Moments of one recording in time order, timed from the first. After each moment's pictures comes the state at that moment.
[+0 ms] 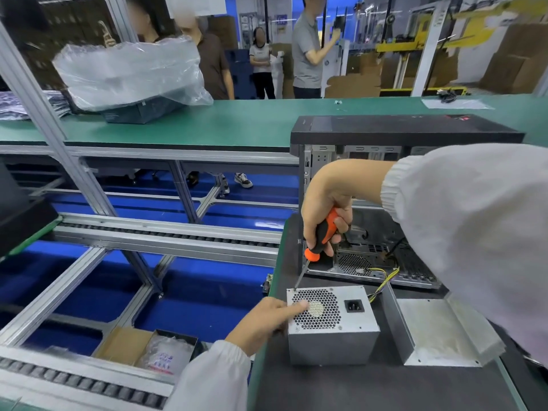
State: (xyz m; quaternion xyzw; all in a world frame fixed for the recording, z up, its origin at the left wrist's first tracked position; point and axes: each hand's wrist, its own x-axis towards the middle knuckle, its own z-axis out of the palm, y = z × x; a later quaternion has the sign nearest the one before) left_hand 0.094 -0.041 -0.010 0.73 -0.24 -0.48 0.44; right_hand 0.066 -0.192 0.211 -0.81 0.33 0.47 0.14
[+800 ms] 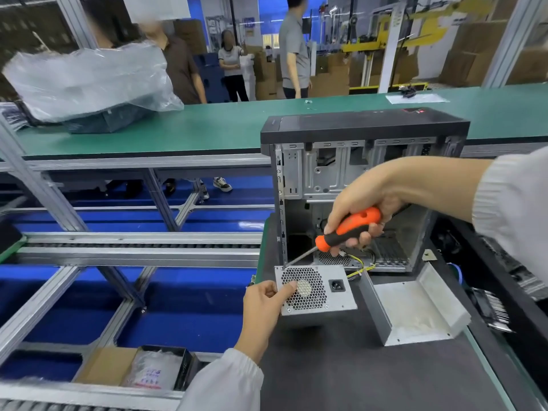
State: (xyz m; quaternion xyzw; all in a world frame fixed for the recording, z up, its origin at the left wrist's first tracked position) left_hand 0.063 -0.059 -0.003 0.70 -0.23 -0.30 0.61; right_hand -0.029 -0.238 0.211 -0.73 0.36 0.38 0.44
